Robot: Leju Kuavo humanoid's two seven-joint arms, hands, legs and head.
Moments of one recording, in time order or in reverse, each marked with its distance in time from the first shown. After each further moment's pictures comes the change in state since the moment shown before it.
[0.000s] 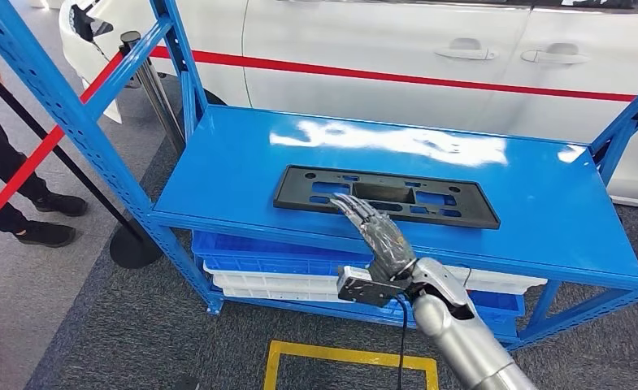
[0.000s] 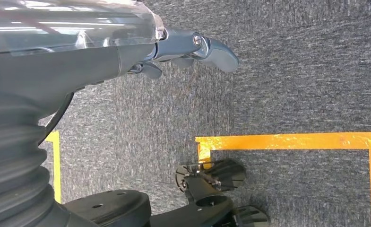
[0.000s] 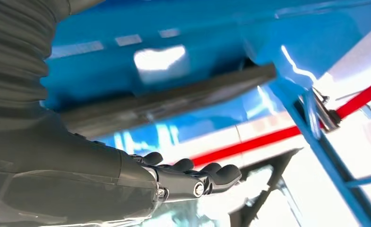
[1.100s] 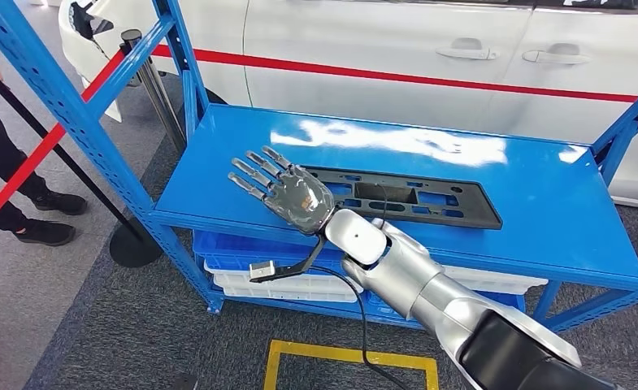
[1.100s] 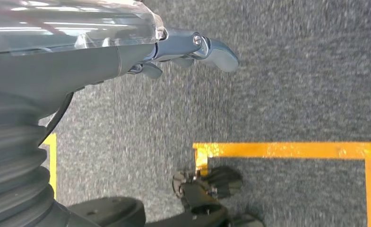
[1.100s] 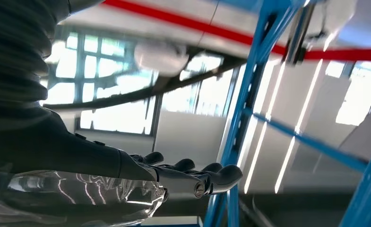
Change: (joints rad) left arm -0.002 0.001 -0.021 0.000 0.027 0.031 -0.001; right arm -0.490 0.153 0.516 0.428 0.520 -0.421 0.257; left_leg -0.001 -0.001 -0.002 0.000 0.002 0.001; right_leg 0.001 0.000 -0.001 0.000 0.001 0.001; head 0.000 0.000
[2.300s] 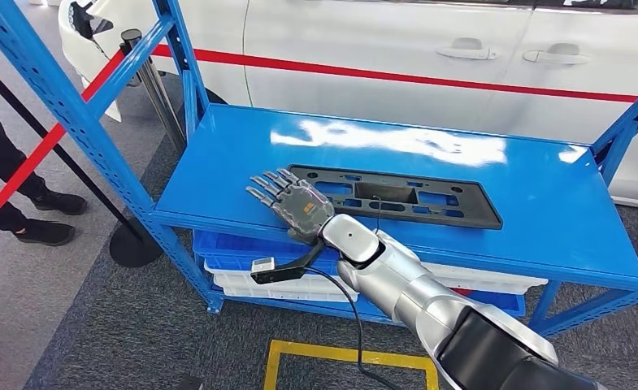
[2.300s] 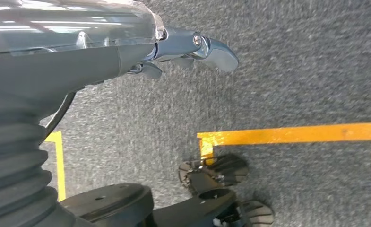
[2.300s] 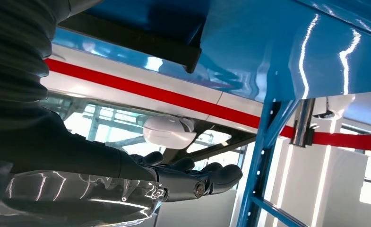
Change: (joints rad) left arm 0.005 -0.006 -0.002 0.000 -0.019 -0.049 0.010; right arm -0.024 0.095 -0.019 0.286 -0.135 0.081 -0.037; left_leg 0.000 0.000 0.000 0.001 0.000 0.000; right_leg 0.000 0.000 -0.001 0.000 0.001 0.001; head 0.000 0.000
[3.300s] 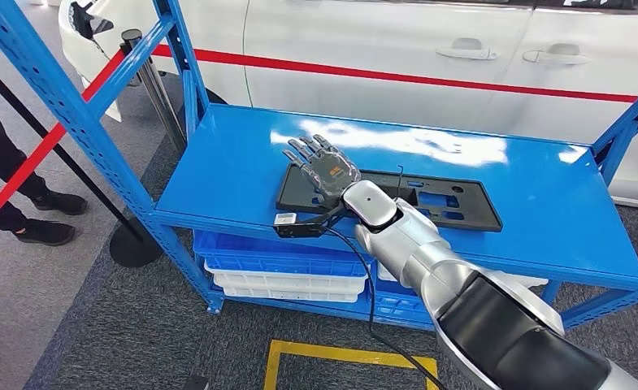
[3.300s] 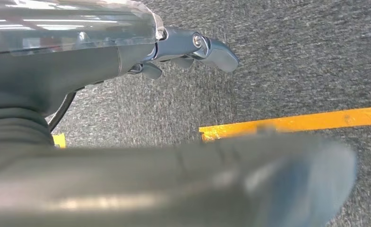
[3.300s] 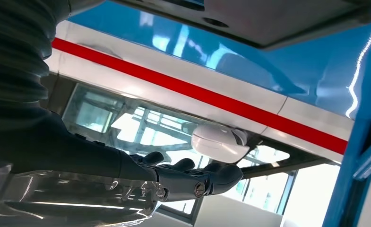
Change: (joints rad) left arm -0.006 -0.004 -0.015 0.000 -0.023 -0.041 0.016; right arm -0.157 0.007 -0.069 0.240 0.027 0.022 0.056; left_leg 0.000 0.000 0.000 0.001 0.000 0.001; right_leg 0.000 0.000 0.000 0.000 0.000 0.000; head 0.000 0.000
